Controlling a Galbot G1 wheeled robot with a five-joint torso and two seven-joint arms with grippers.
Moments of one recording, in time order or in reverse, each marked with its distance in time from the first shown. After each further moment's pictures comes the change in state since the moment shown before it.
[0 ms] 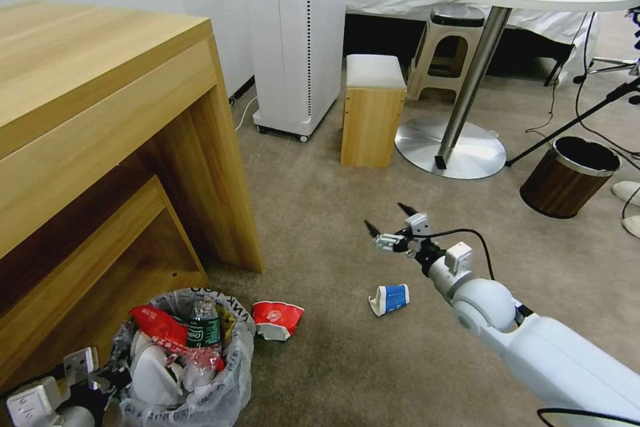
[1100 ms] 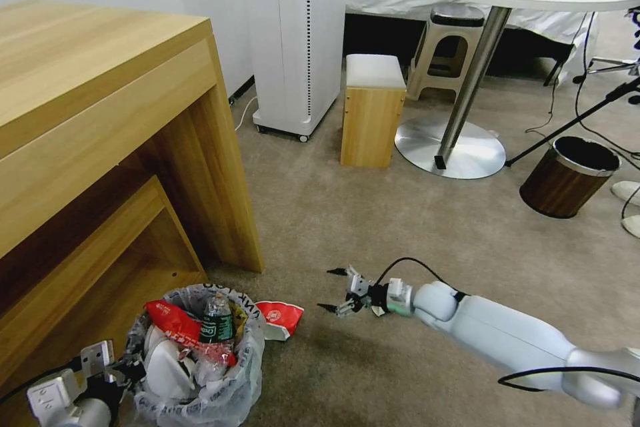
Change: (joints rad) left arm -0.005 -0.036 0.028 -0.023 0.032 0.006 0.004; right arm 0.390 0.299 -0.620 -0.523 -0.111 0.151 -0.267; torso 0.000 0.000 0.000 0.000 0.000
